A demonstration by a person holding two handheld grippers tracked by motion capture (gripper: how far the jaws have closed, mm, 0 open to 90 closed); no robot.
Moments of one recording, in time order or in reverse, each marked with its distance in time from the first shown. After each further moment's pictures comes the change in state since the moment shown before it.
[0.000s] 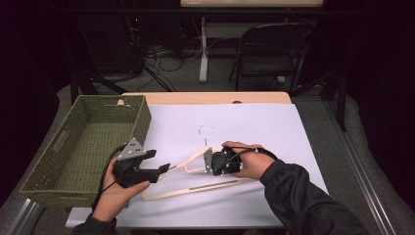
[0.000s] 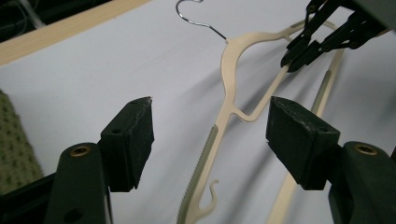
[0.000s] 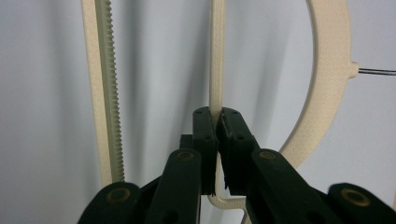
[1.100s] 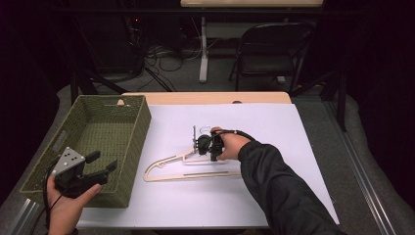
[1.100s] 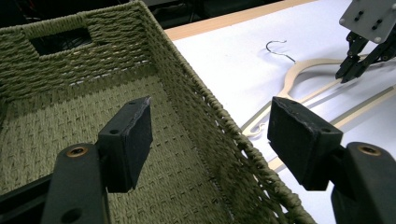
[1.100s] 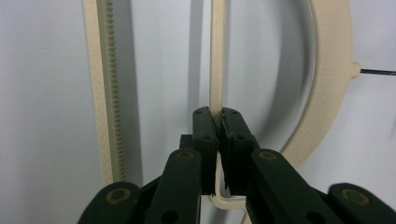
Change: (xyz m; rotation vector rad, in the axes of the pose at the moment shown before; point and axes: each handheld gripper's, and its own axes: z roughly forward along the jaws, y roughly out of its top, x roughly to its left) left arm 0.055 -0.071 -0.095 -0.154 0.315 -0.144; right arm -0.071 0.011 0.073 0.128 0.236 0.153
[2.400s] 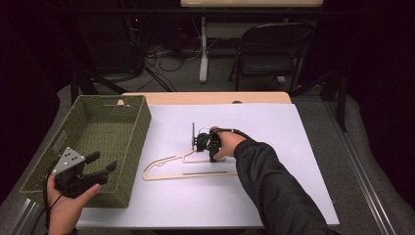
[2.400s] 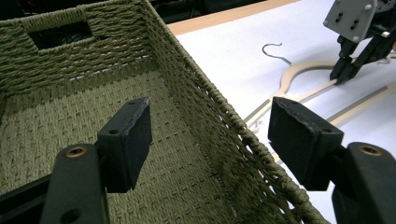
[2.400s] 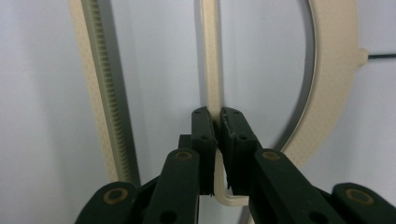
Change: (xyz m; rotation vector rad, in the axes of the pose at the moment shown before) left arm 0.004 -0.003 0.003 0.014 0.002 -0.011; right arm -0.016 0.004 0.017 0.026 0.093 0.089
